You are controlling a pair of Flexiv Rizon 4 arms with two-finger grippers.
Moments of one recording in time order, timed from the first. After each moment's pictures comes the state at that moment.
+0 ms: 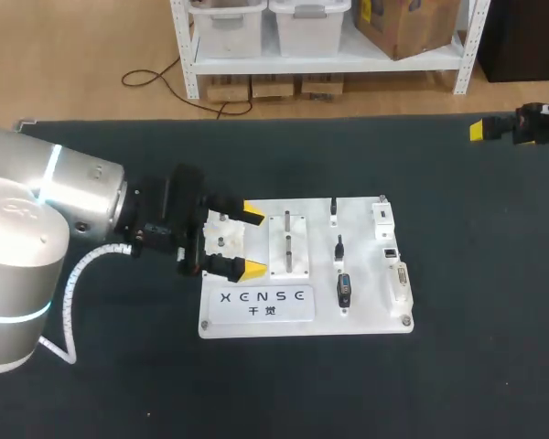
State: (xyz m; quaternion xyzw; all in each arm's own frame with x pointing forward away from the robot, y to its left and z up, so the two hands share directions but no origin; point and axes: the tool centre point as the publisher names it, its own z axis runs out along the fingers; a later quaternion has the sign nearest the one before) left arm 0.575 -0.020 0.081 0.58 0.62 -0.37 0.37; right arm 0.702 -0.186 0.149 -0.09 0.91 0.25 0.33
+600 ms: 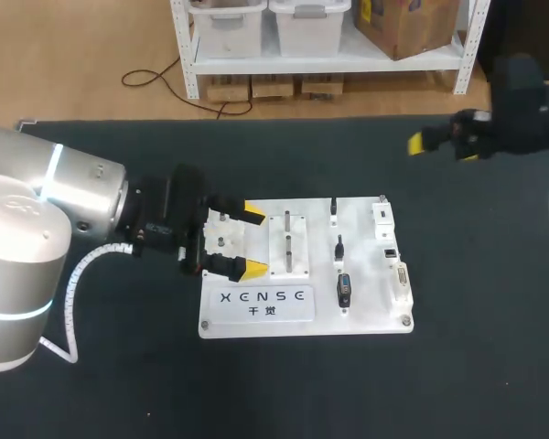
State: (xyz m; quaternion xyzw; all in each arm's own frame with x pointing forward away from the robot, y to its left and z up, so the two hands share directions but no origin) left arm 0.575 -0.021 0.081 0.58 0.62 -0.37 0.37; right arm 0.679 -0.089 0.141 -0.09 0.92 0.26 0.27
